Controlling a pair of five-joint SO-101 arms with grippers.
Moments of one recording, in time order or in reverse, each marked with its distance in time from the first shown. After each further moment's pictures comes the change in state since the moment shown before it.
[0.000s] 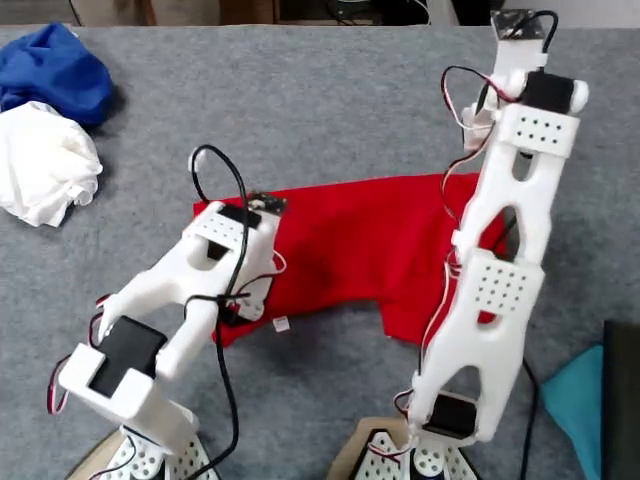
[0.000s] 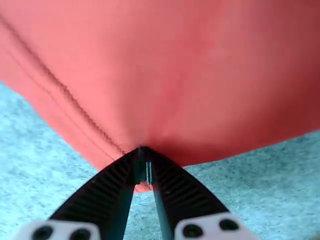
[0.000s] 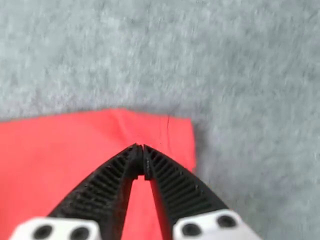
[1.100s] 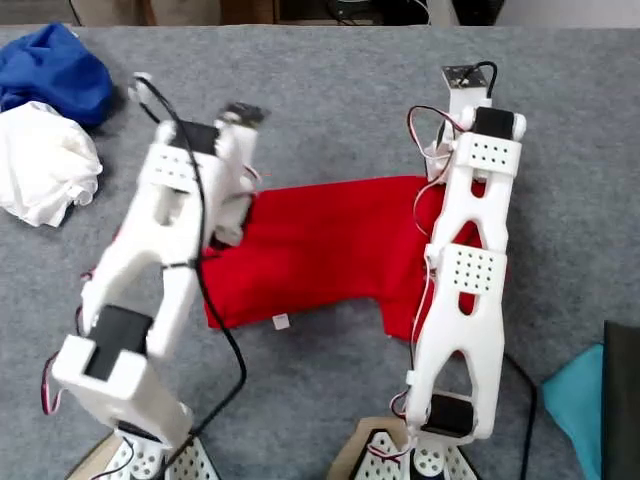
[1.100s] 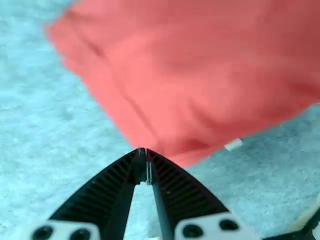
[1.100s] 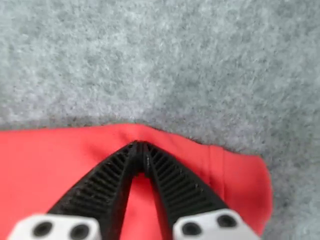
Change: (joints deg) left arm -6.4 1.7 -29.6 17.8 -8.9; right arm -3.4 32.3 -24.2 -0.8 -1.3
